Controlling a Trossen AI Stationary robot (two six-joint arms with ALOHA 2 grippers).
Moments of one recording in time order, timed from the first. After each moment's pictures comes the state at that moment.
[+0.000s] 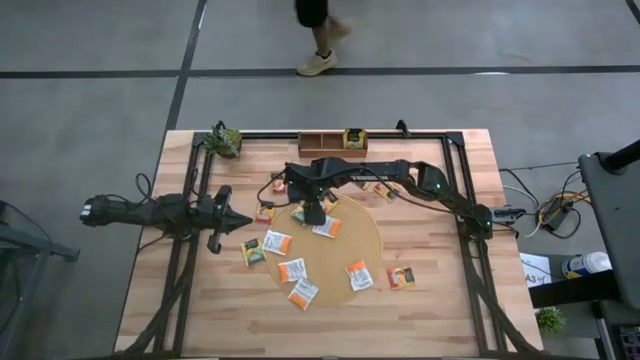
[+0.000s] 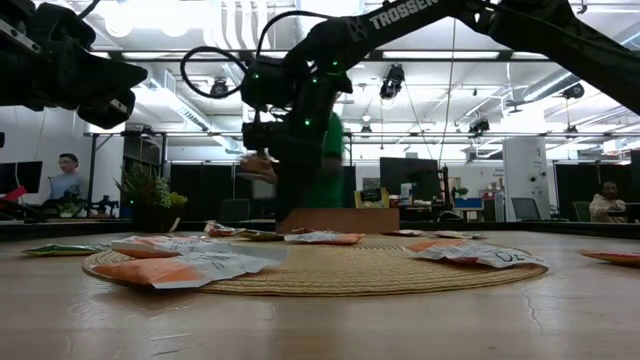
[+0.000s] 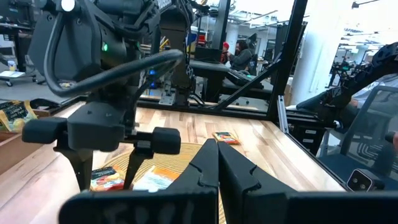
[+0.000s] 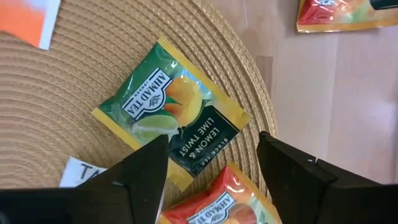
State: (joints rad) left arm -0.13 0.04 0.01 0.03 -0.06 -0.14; right arm -0.18 2.40 2.07 -0.94 -0.05 -0.20
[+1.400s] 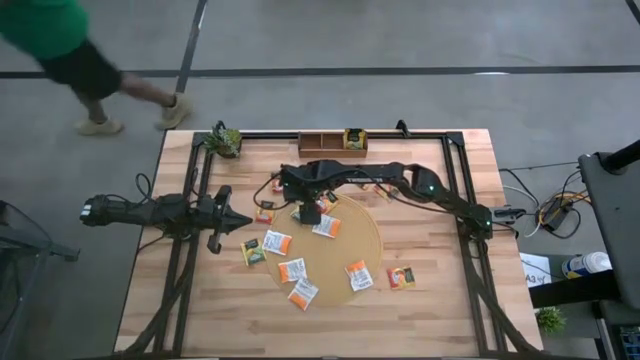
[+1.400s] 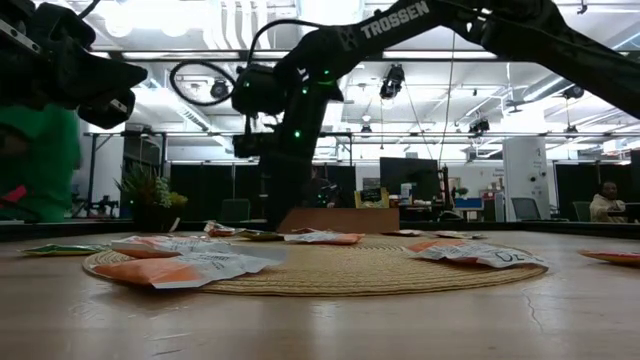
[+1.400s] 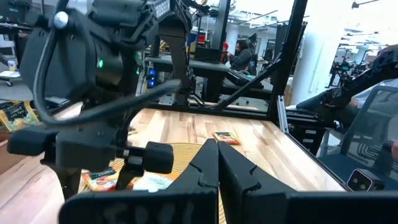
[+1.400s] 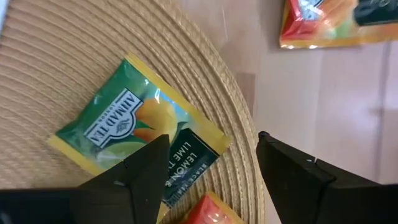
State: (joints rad) left arm -0.13 0.04 0.01 0.03 -0.06 -0.14; right arm -0.17 2.47 2.14 -0.92 0.02 -0.22
